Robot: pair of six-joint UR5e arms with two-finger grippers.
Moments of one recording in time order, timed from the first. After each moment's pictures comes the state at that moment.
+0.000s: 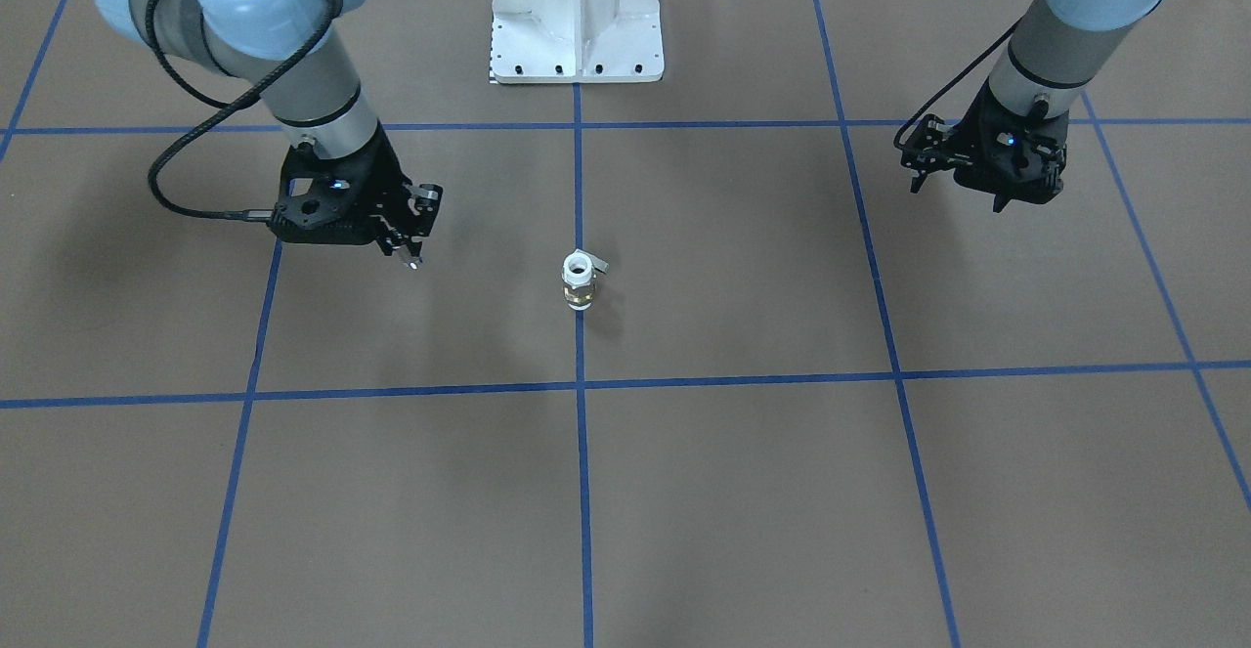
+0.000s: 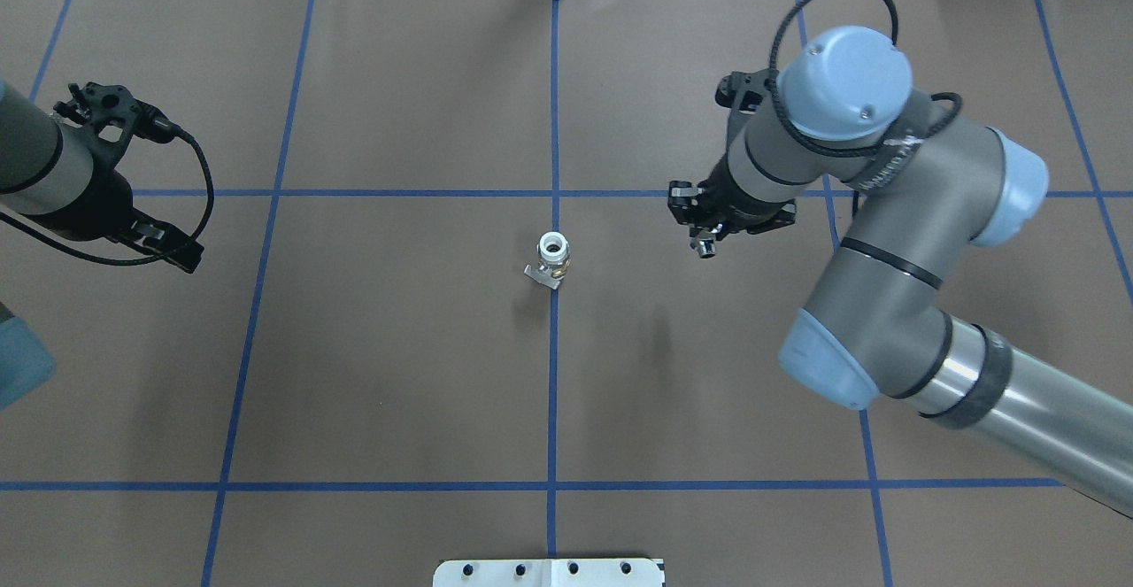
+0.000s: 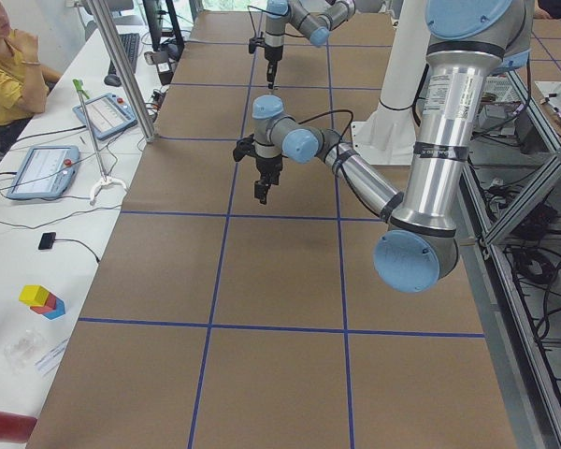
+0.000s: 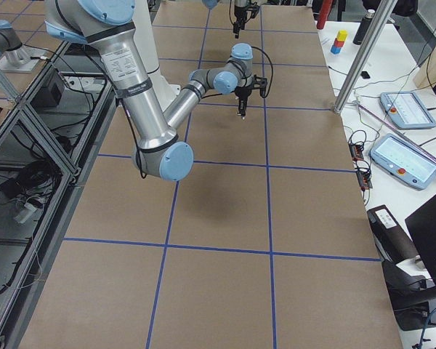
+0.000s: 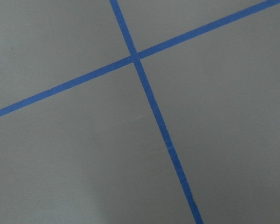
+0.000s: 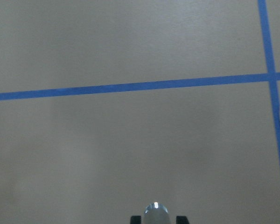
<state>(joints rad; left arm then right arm) -0.88 -1.73 -2.04 -1.48 -2.08 -0.48 0.68 -1.01 1.82 -1.61 1.97 1.25</state>
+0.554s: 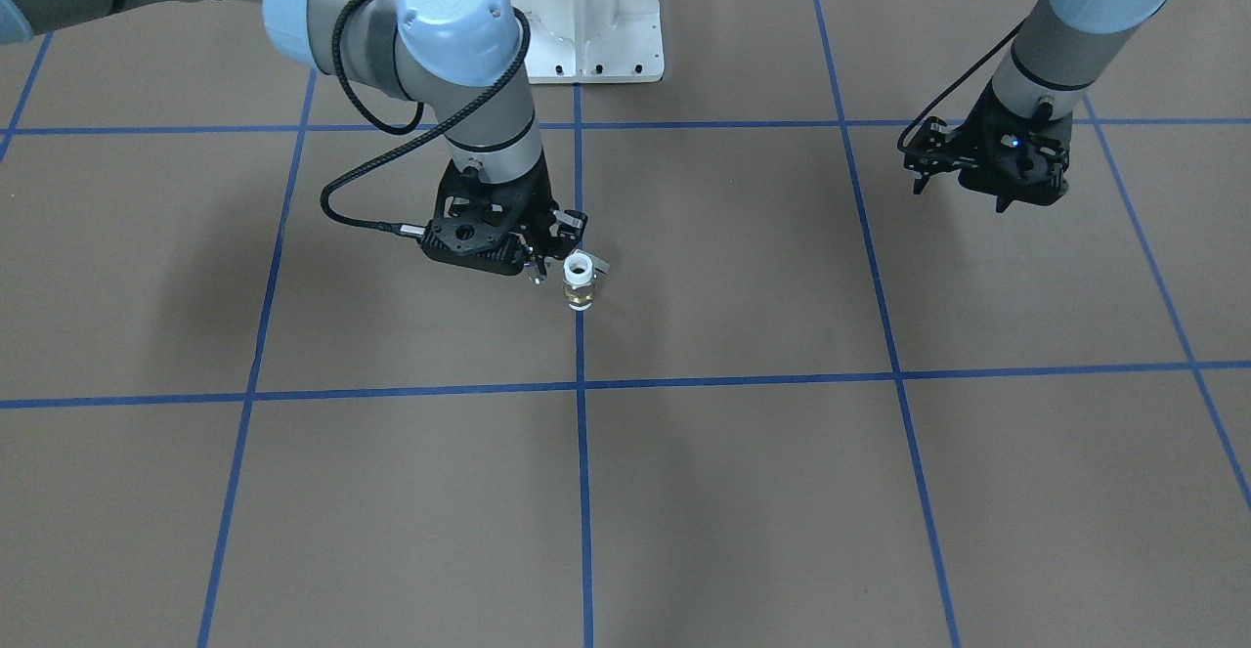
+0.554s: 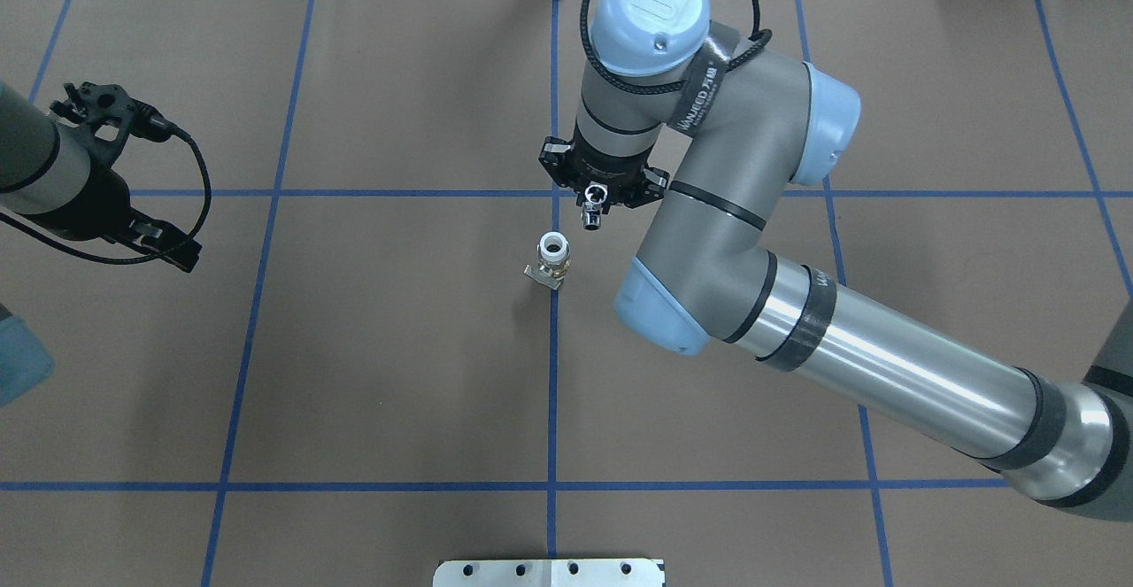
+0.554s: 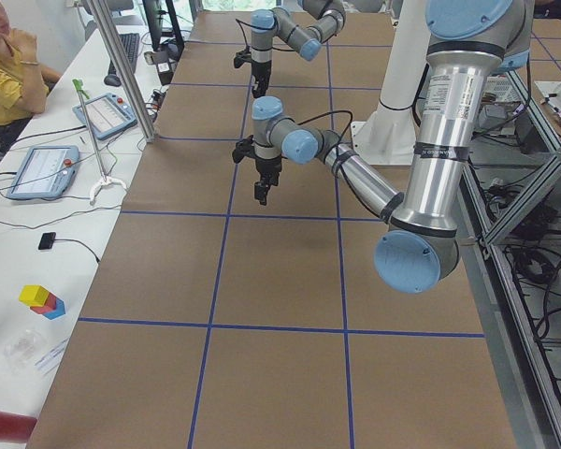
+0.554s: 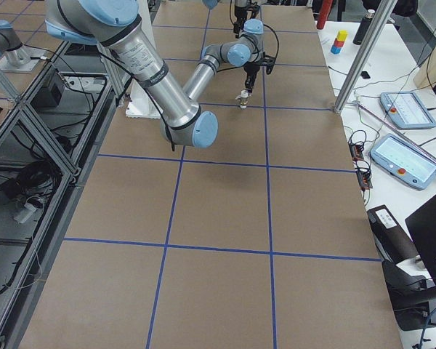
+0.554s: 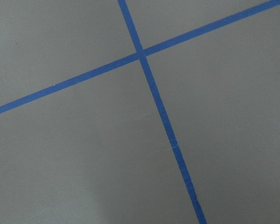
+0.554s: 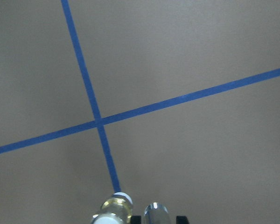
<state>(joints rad) -0.89 -1.72 -2.04 -1.48 -2.08 -0.49 0.65 -0.70 1.57 -1.70 1.98 1.42</state>
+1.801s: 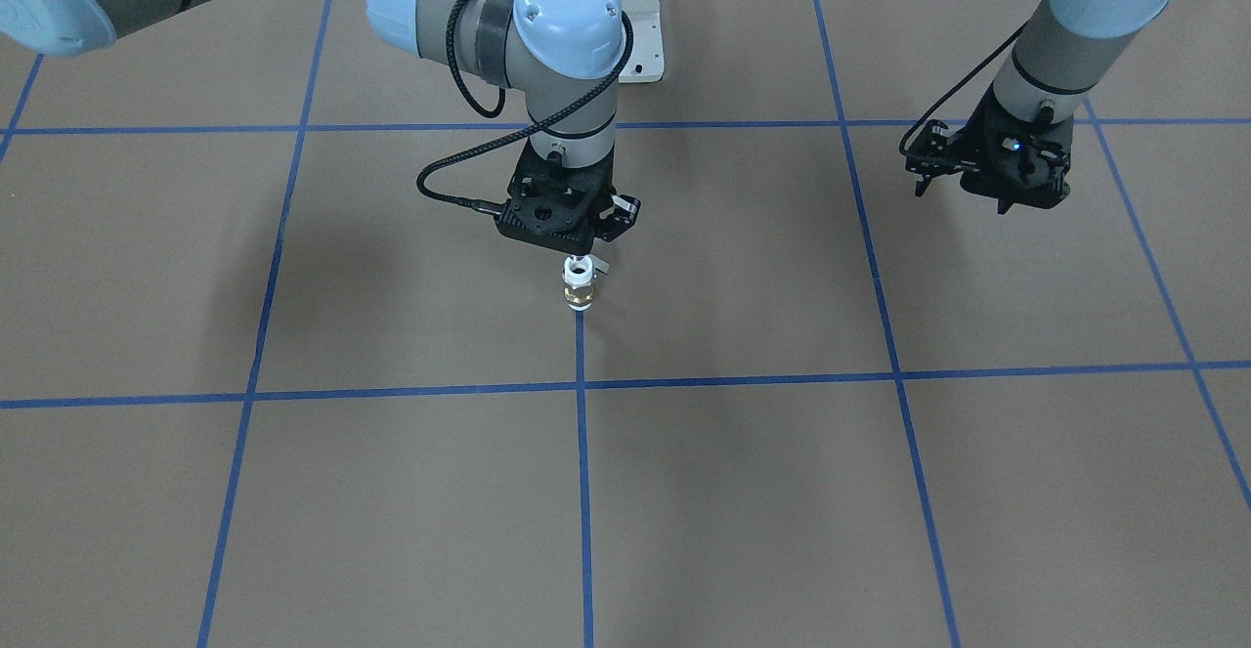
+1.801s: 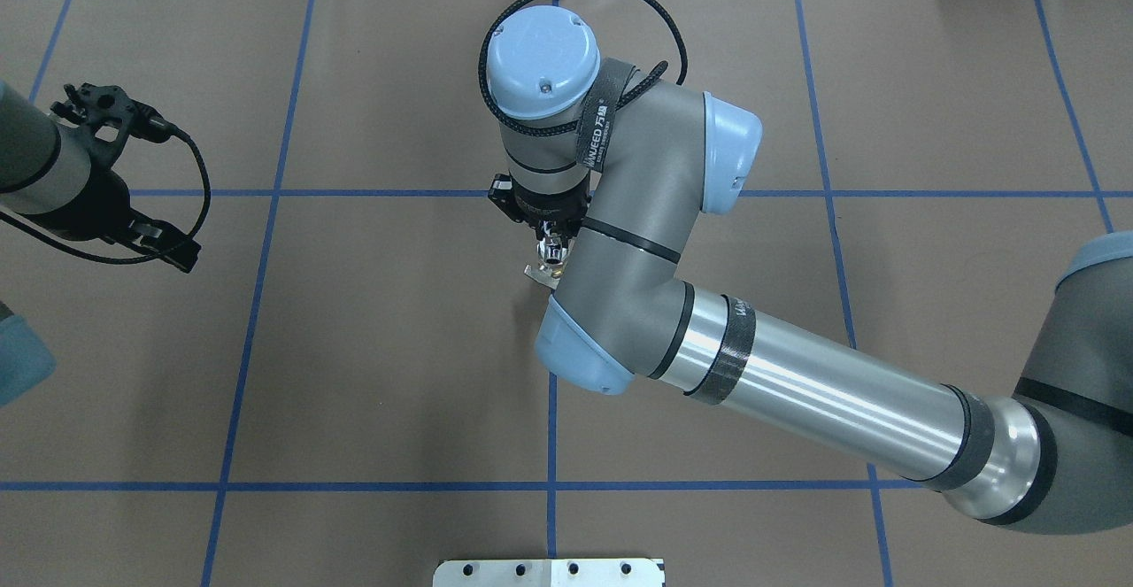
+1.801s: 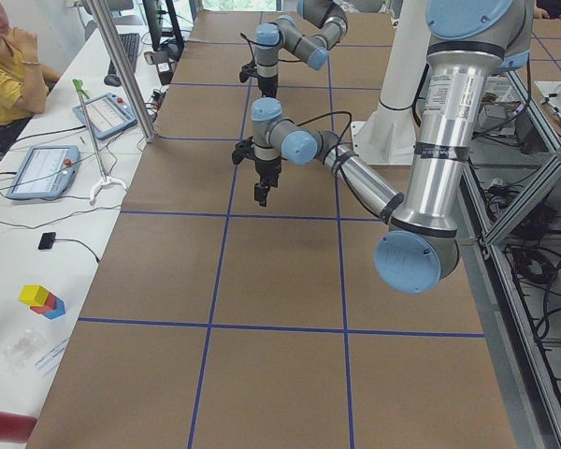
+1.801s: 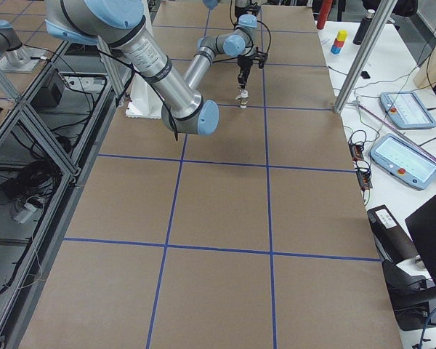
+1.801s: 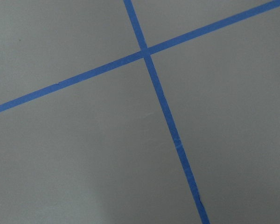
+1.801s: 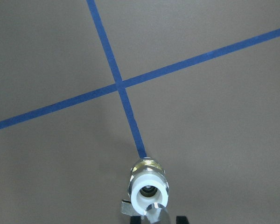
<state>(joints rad) -0.89 -1.72 -2.03 -1.48 -2.08 -0.49 0.57 -0.62 1.51 -1.77 1.92 1.46</state>
